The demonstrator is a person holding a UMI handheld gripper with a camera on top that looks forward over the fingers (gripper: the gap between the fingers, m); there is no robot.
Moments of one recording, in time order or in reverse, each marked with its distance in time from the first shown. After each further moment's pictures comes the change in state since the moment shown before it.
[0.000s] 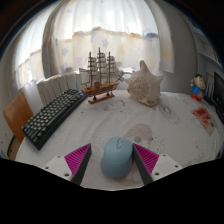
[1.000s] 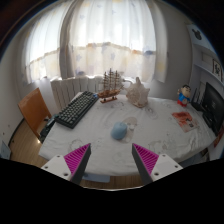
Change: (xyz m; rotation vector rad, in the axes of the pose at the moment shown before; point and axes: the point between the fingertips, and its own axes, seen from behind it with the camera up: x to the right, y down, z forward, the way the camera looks) arm -0.021 0.012 -0.228 -0.023 0.015 -0.071
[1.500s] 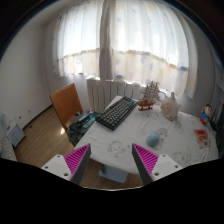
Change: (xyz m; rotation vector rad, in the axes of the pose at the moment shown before) arm -0.135 -0.021 -0.080 0.015 -0.276 -0.174
